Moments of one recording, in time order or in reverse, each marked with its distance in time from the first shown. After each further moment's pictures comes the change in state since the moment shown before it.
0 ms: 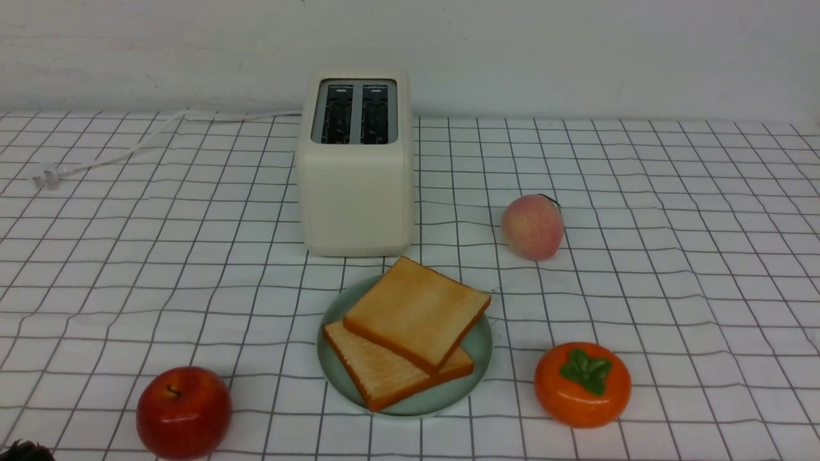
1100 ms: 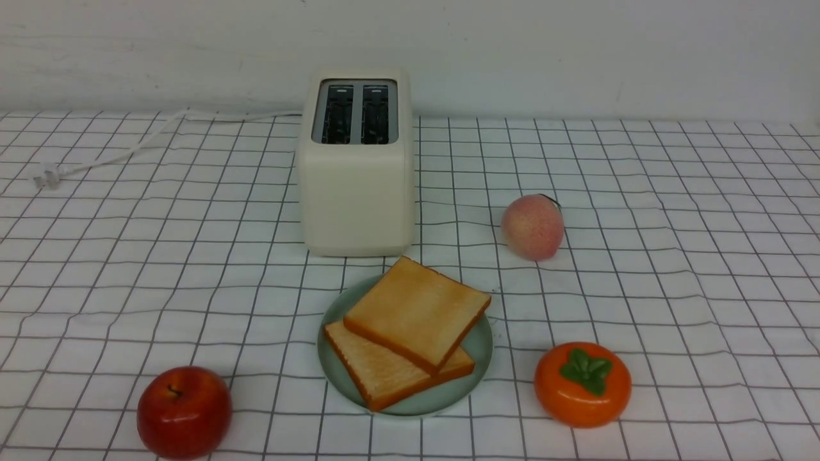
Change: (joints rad) right arm 0.000 0.000 0.000 0.000 0.000 0.000; left arm 0.224 0.000 0.037 0.316 -0.117 -0.138
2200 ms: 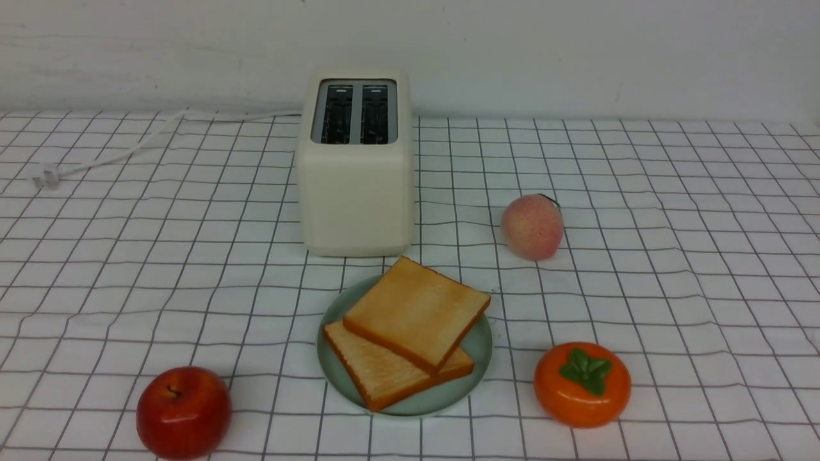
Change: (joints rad) right arm -0.001 0.000 0.000 -0.007 0.000 0.000; left arm 0.049 0.000 0.258 0.024 0.044 -0.254
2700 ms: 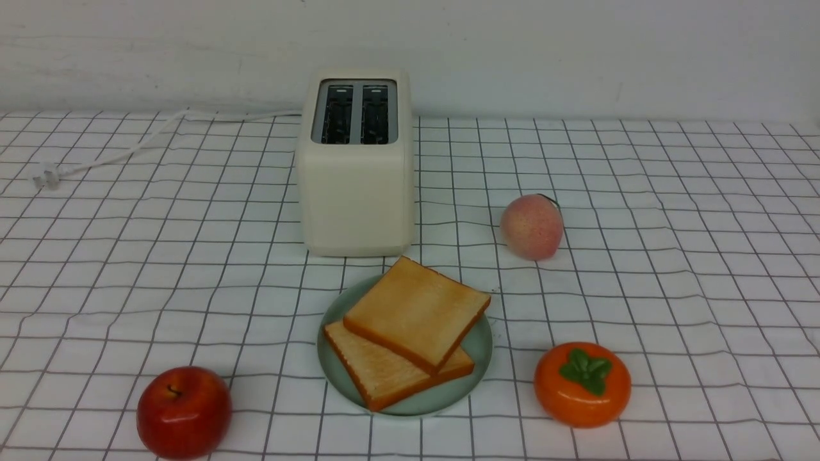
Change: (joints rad) right arm 0.000 0.000 0.000 0.000 0.000 0.000; left arm 0.000 0.000 0.000 0.001 -0.001 0.000
